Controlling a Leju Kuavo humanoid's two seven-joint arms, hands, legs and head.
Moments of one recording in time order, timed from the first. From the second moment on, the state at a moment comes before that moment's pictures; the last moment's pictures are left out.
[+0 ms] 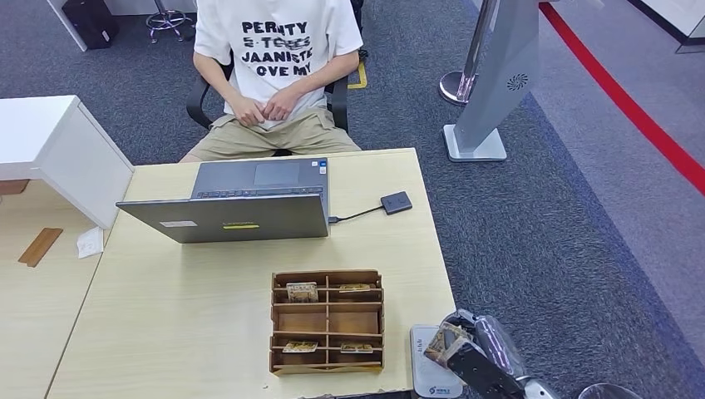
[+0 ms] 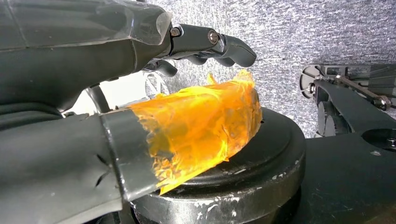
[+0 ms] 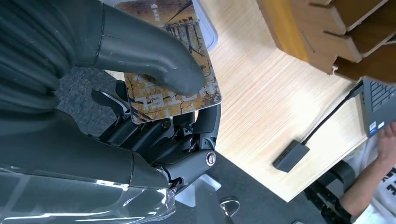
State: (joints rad) left arm -0.10 -0.22 1.20 -0.21 -1.12 -0.13 0.29; right arm 0.27 -0.37 0.44 -1.76 0.32 -0.21 -0.03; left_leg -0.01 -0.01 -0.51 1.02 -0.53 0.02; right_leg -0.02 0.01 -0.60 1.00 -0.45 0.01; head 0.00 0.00
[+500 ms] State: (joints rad) left arm -0.10 -0.22 1.20 -0.21 -1.13 -0.14 0.29; right arm 0.24 -0.38 0.51 -1.73 0.36 -0.21 0.00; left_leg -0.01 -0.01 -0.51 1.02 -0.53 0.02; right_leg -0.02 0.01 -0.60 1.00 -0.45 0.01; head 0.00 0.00
